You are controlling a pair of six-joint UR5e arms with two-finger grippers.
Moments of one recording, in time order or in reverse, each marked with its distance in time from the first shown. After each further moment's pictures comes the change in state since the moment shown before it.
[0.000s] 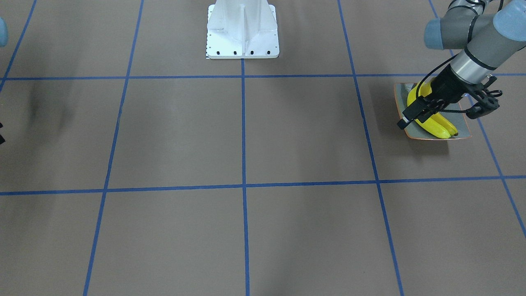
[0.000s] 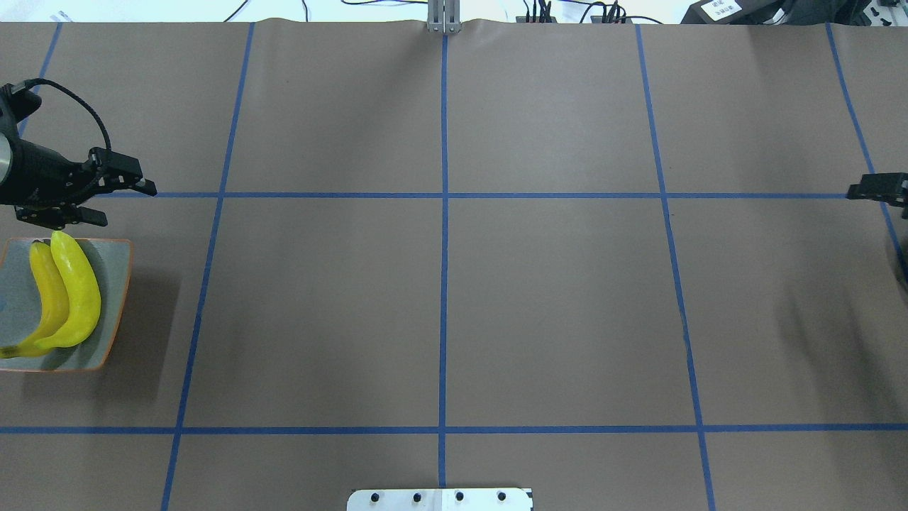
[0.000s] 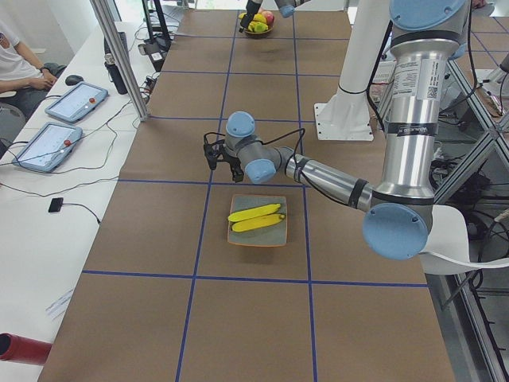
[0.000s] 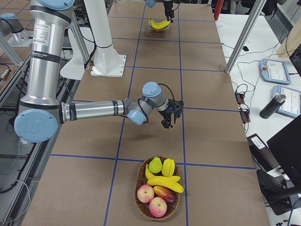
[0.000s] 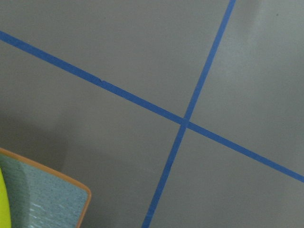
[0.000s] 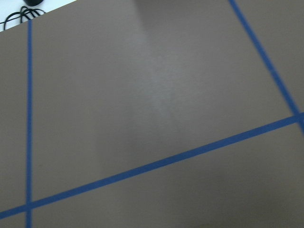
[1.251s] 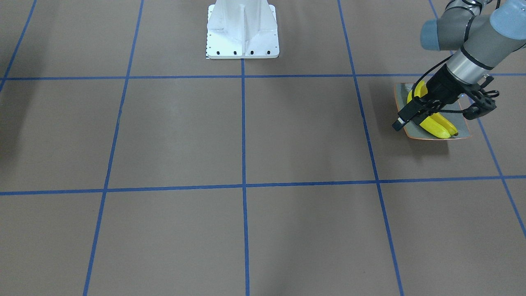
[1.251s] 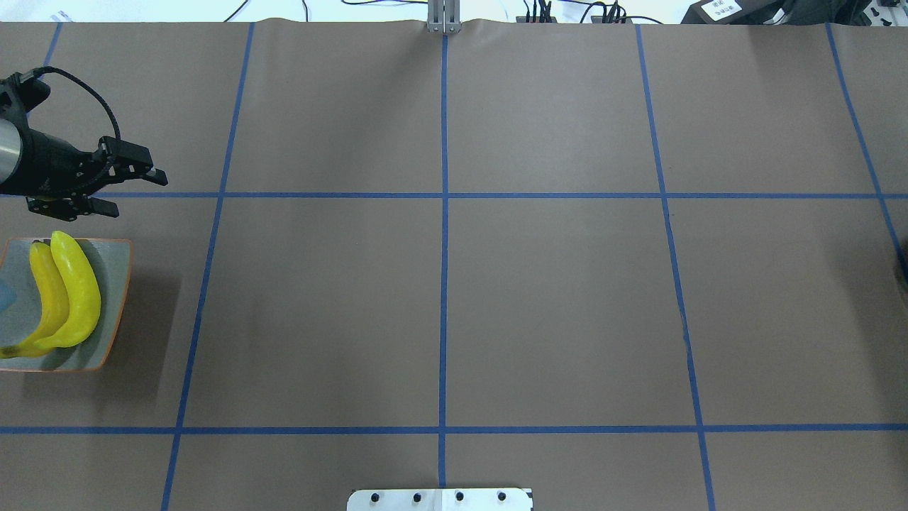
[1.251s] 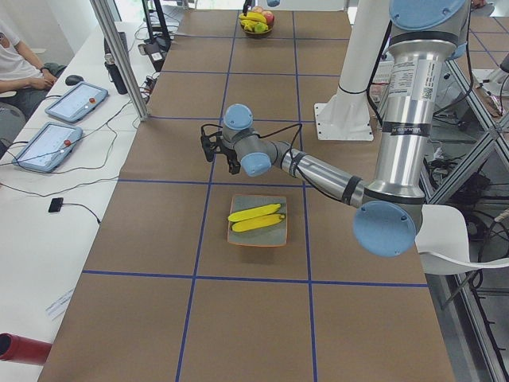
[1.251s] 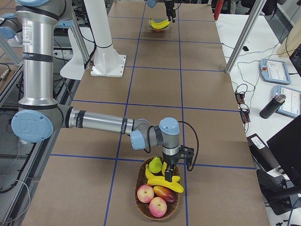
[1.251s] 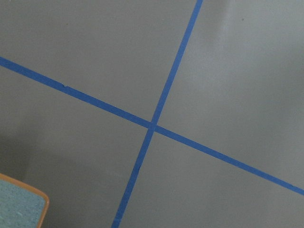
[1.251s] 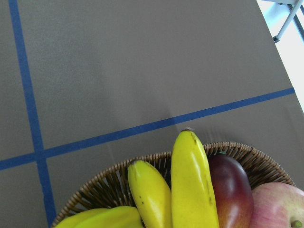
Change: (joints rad) left arm 0.002 -0.024 -0.001 -0.006 0.009 -0.039; right arm 0.252 0.172 -0.306 -0.444 -0.023 -0.587
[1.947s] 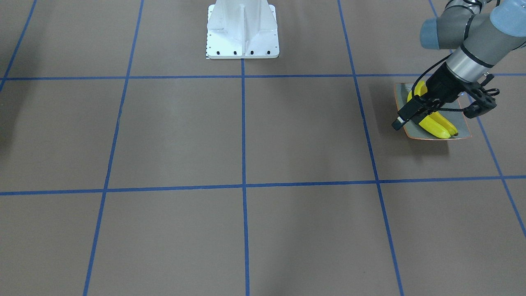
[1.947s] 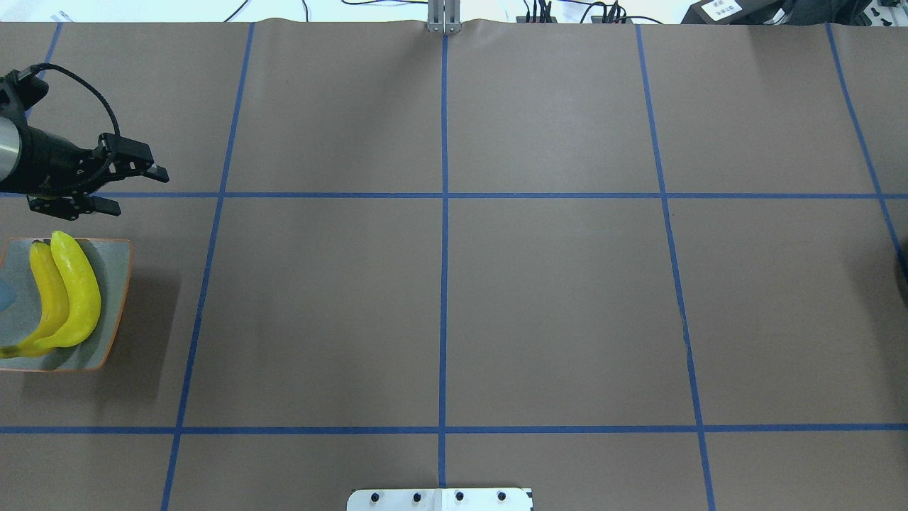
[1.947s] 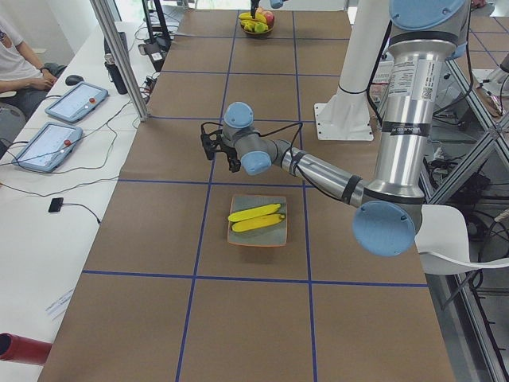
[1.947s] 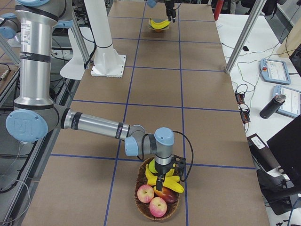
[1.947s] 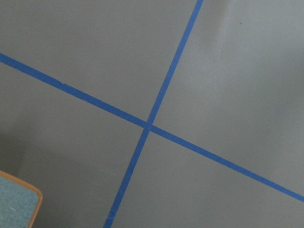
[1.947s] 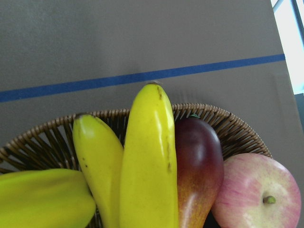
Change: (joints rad) left arm -0.002 0.000 -0.015 -0.003 0.002 -0.015; right arm -0.001 -0.028 -0.044 -0.040 0.006 -0.097
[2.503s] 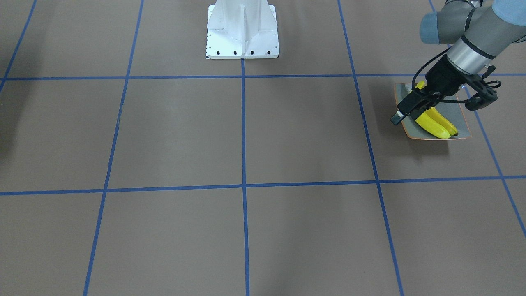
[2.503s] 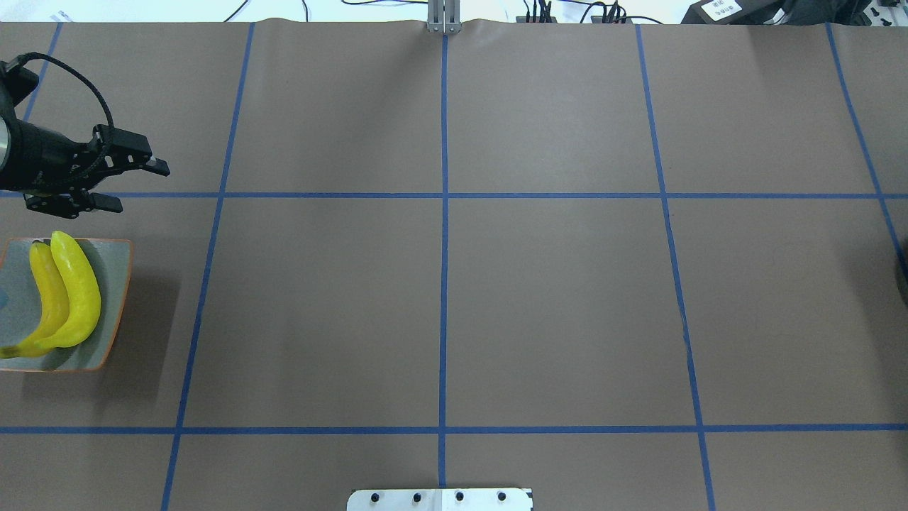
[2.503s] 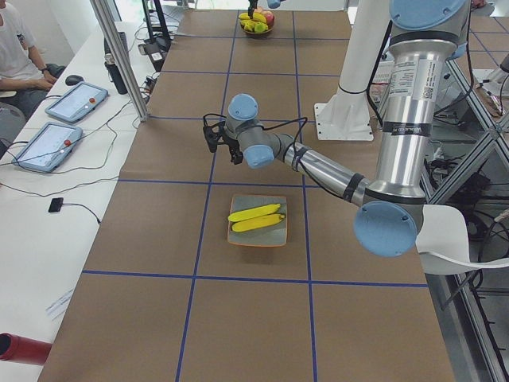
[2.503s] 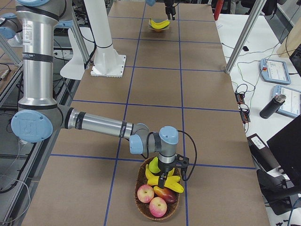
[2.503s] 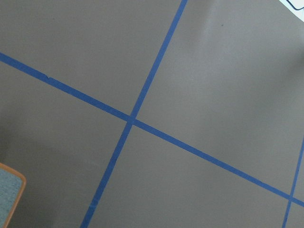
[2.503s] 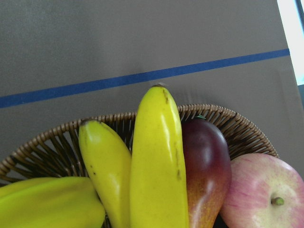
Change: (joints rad) left arm -0.002 0.006 -0.058 0.001 0.000 -0.063; right arm -0.001 0.021 -0.007 -0.023 0.019 0.066
